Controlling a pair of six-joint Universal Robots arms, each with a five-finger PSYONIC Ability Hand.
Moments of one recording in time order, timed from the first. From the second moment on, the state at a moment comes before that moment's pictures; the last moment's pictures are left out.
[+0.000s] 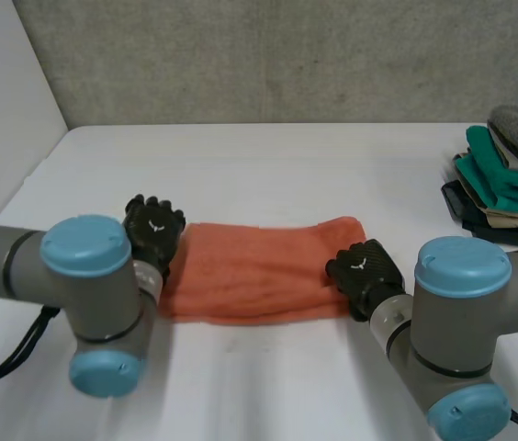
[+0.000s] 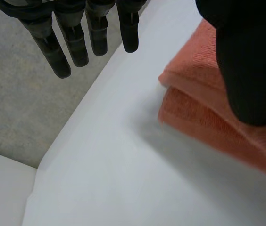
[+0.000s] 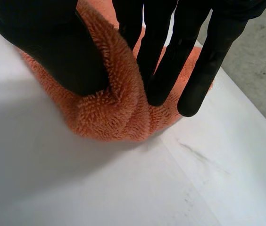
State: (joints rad) left arm 4.18 -2.14 -1.59 3.51 -1.84 3.77; right arm 2.12 -1.03 1.67 -0.26 1.59 2.61; left_hand 0.27 0.26 0.27 0.26 0.08; right_hand 1.03 1.14 1.16 1.17 0.96
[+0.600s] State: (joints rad) left arm 4.16 -1.77 -1.77 3.42 -1.79 3.55; right arm 2.28 -1.06 1.69 -0.48 1.29 1.95; left_hand 0.27 0.26 0.26 0.25 0.07; right_hand 0.97 1.07 1.09 1.10 0.91
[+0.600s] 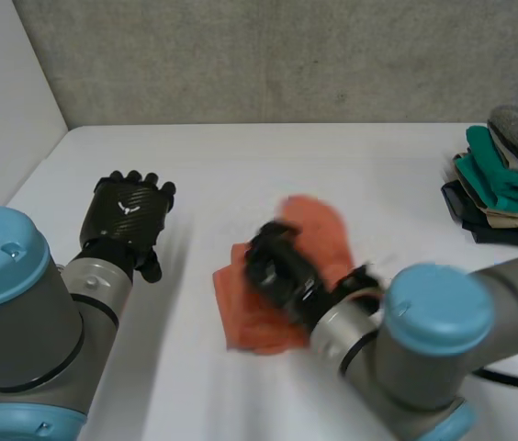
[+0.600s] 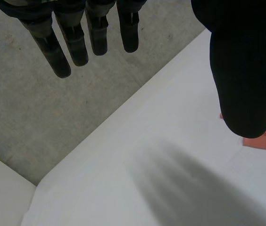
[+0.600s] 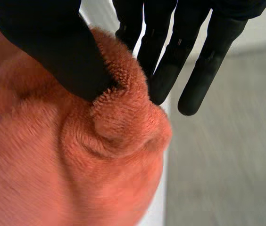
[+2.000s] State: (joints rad) left arm 3.93 -2.13 -1.33 3.17 -1.88 3.45; right arm 2.06 -1.09 1.45 0.00 1.40 2.82; left_hand 0.24 0.23 0.24 0.23 0.04; right_hand 0.16 0.16 0.20 0.20 0.04
